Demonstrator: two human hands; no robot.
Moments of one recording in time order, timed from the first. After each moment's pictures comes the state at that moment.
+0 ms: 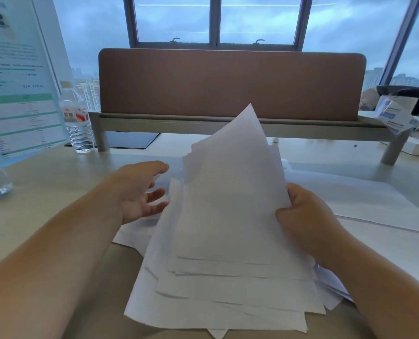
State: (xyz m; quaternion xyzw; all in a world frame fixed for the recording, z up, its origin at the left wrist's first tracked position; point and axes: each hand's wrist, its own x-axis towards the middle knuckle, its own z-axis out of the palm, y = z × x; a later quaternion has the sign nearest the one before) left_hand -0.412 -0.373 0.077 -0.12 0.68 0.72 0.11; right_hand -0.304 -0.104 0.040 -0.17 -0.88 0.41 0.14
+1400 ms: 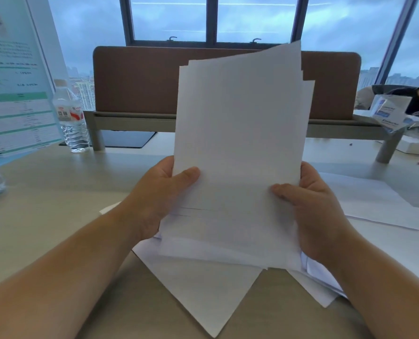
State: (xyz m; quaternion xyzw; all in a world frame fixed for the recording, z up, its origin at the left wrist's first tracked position) left_hand -0.387 -0.341 0.055 0.14 0.68 0.72 0.06; right_hand -0.301 -0.105 0.048 -0.03 -0.66 0.72 0.21
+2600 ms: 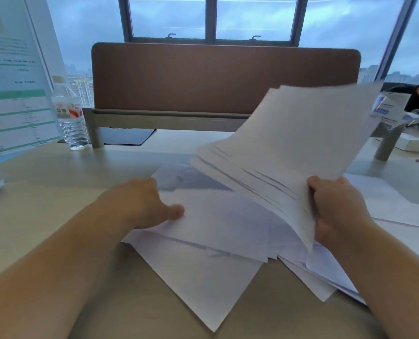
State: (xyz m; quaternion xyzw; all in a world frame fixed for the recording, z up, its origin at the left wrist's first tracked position) left_hand -0.392 -0.370 0.066 0.05 1.00 0.05 0.04; right_hand -0.298 -0.083 0.059 -0.23 -0.58 0.73 0.27
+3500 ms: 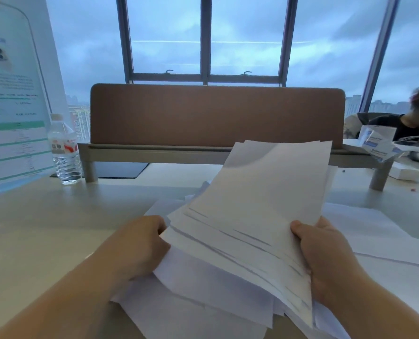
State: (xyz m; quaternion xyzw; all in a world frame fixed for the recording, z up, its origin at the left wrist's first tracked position) left_hand -0.401 -0.364 0.056 0.10 0.97 0.23 0.00; right_hand -0.307 -0.094 0.051 -0.25 -0.63 0.70 0.23
